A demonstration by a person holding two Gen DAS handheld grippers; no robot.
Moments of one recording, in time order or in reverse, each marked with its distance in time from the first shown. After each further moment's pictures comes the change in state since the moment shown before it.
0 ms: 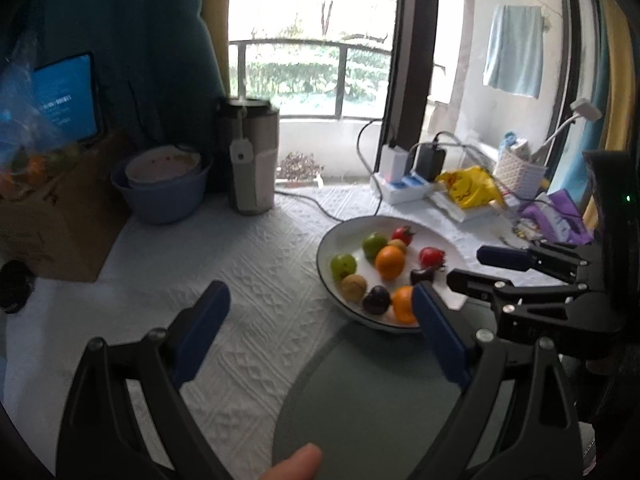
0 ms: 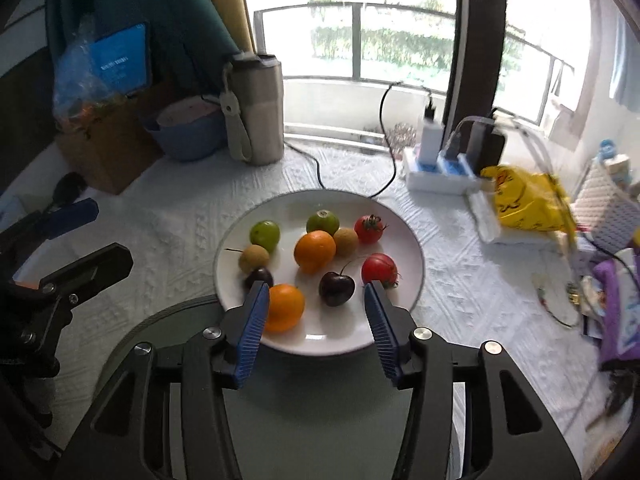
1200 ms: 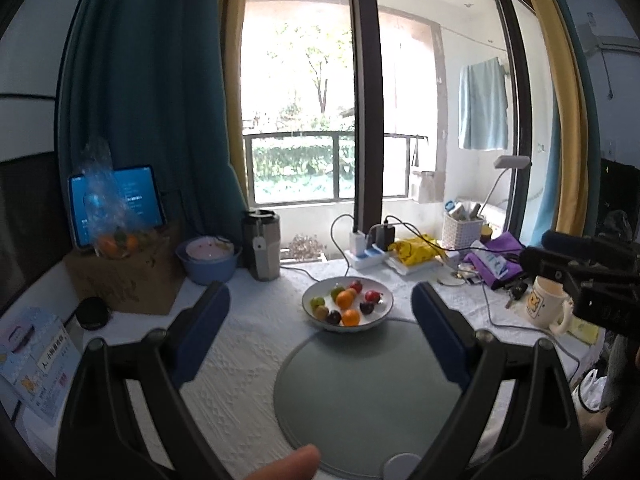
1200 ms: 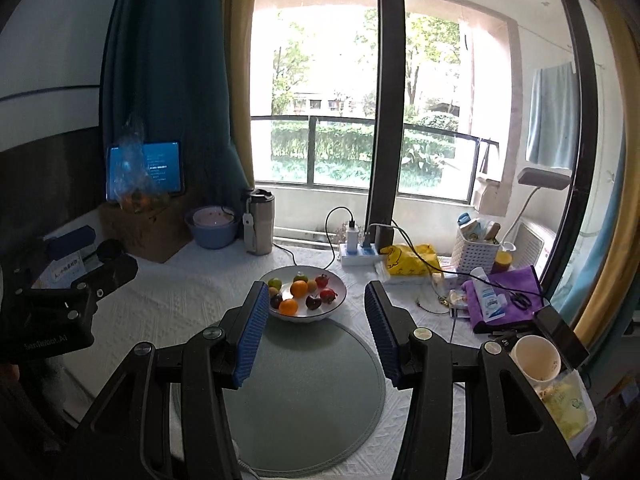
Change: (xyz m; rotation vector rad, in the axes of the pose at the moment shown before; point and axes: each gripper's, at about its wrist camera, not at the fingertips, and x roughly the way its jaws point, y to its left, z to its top) left arm -0.216 -0.055 -0.035 0.074 -0.307 0.048; right arm -0.261 0.051 -0.078 0.036 -0.376 -0.168
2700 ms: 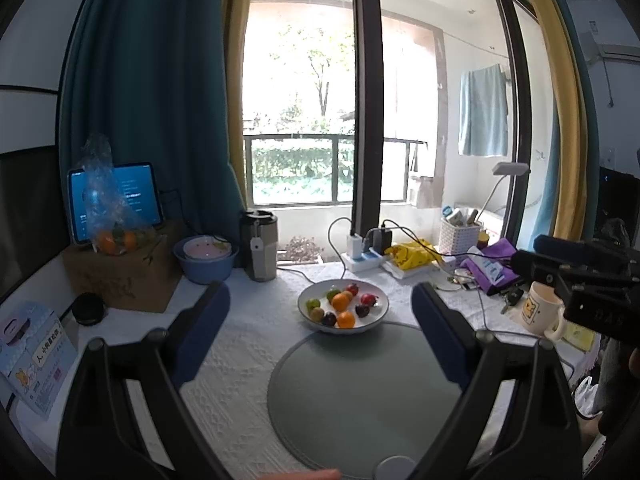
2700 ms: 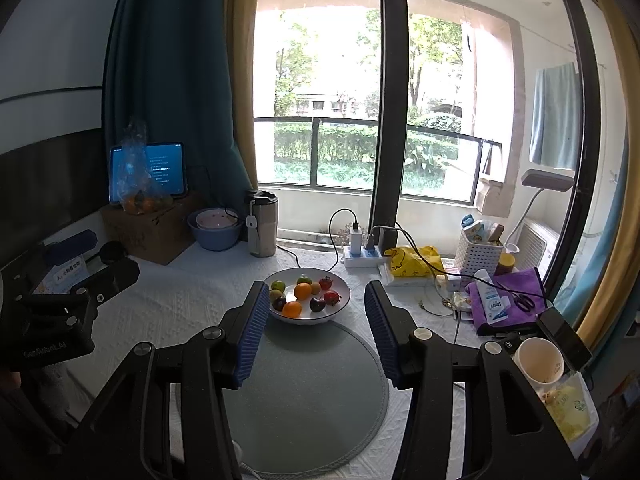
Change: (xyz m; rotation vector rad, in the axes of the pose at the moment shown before) left arm -0.004 0.000 -0.001 -0.032 -0.010 -0.012; right arm 0.001 0.002 0.001 -0.005 0.000 0.001
